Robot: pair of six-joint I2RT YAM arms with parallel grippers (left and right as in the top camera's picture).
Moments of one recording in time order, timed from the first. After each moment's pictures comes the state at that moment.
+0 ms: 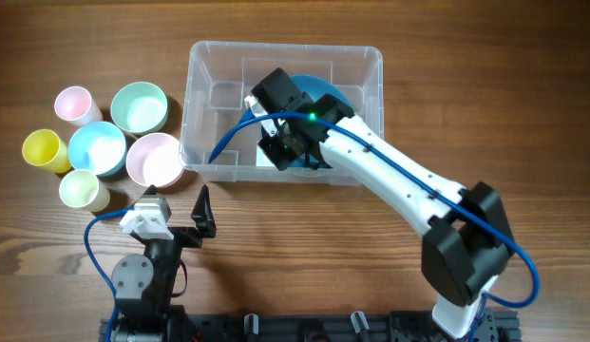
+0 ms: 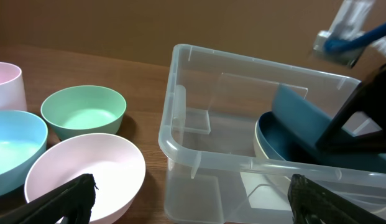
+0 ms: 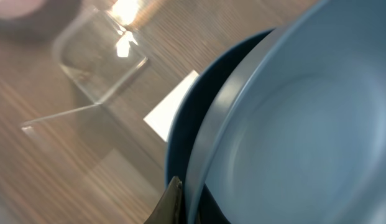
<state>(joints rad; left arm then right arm) -0.04 0.01 0.07 -0.22 0.07 -0.20 0.72 1.94 1.60 -0.83 -0.02 -0.05</state>
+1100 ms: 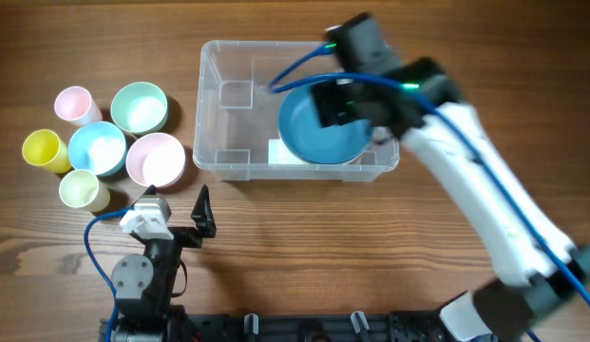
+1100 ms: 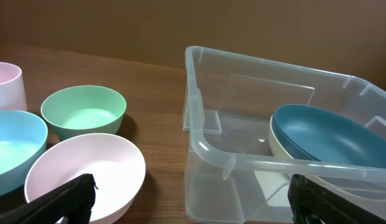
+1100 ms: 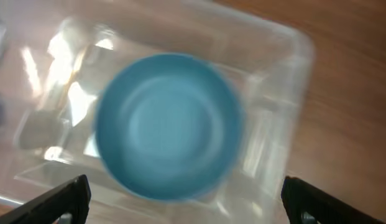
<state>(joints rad) -0.04 0.01 0.07 -0.22 0.07 -0.20 0.51 1.67 1.79 -1.16 0.22 0.20</state>
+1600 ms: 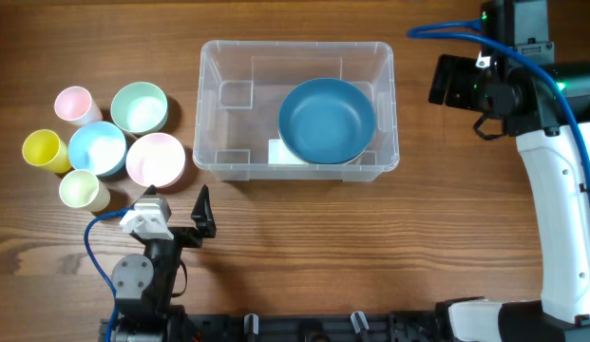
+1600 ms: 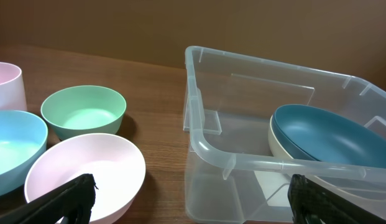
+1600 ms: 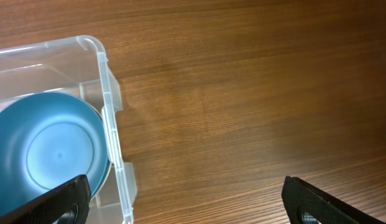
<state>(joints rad) -0.04 0.01 0.07 -0.22 0.07 -0.20 0.13 1.53 1.79 -1.28 0.26 0.27</state>
